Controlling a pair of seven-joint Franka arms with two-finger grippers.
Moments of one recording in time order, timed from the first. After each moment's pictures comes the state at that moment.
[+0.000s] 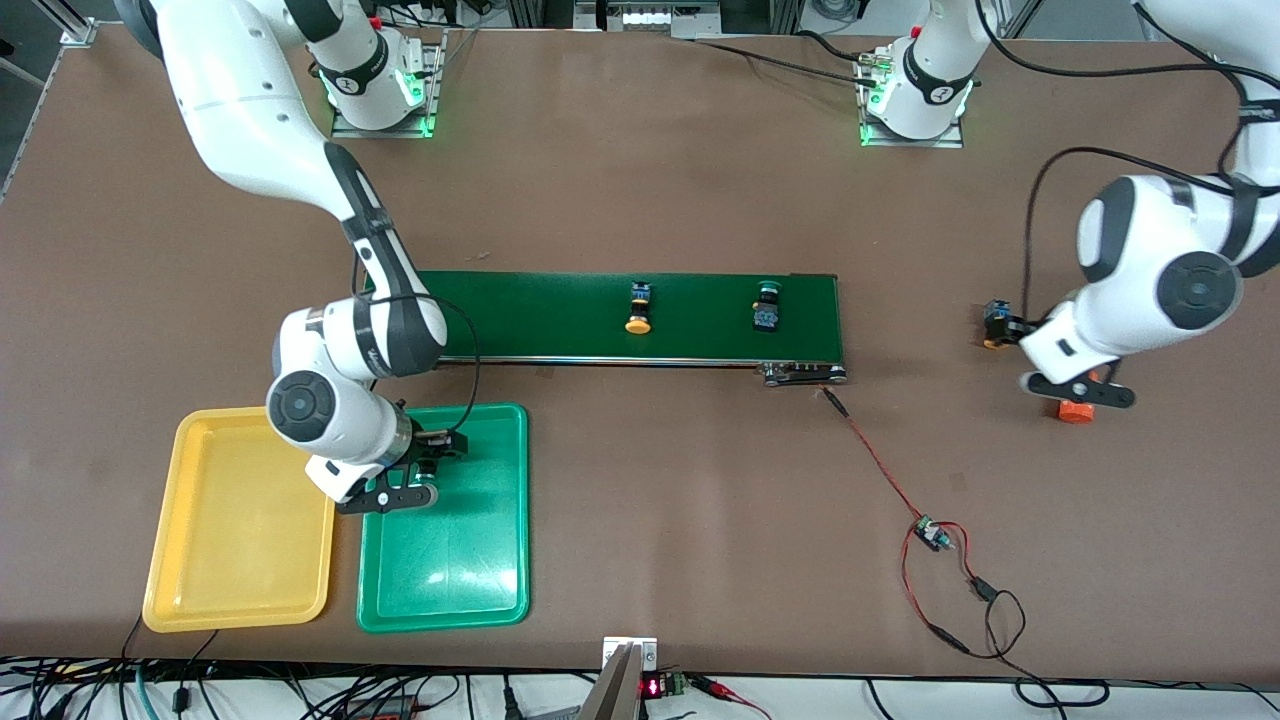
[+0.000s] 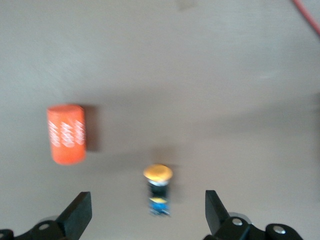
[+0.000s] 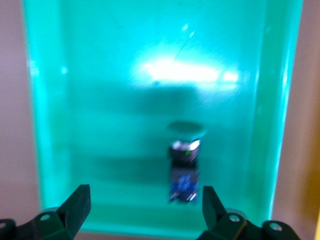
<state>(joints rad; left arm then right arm) 0.21 0.30 -0.13 -1.96 0.19 2.10 0.21 0.31 0.79 -0.03 -1.33 0.13 2.08 0.14</state>
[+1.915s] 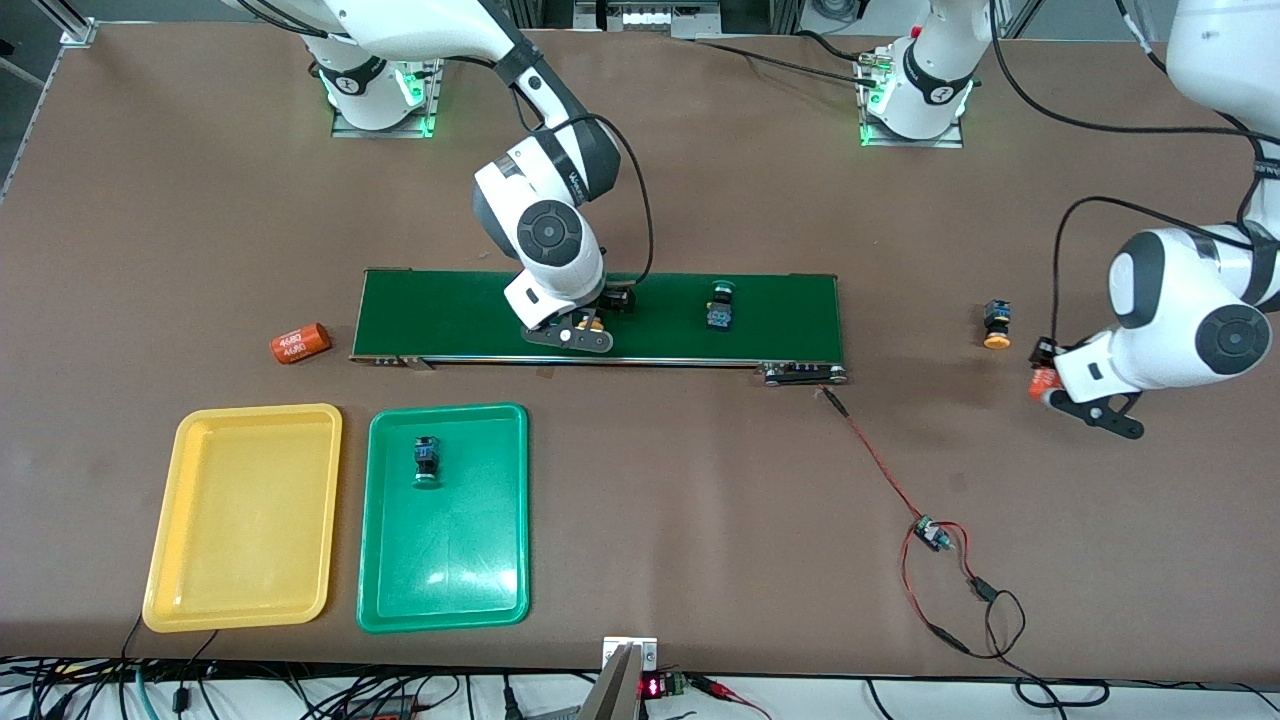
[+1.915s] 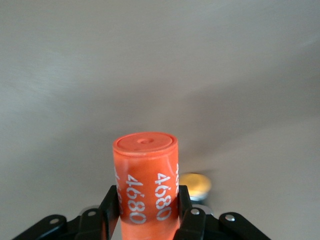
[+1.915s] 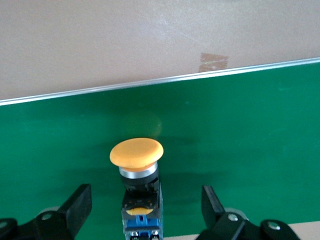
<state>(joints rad) 0.23 0.40 -0.14 -1.90 0.17 2.04 0.34 0.73 0.58 -0.02 -1.68 0.15 2.13 0.77</state>
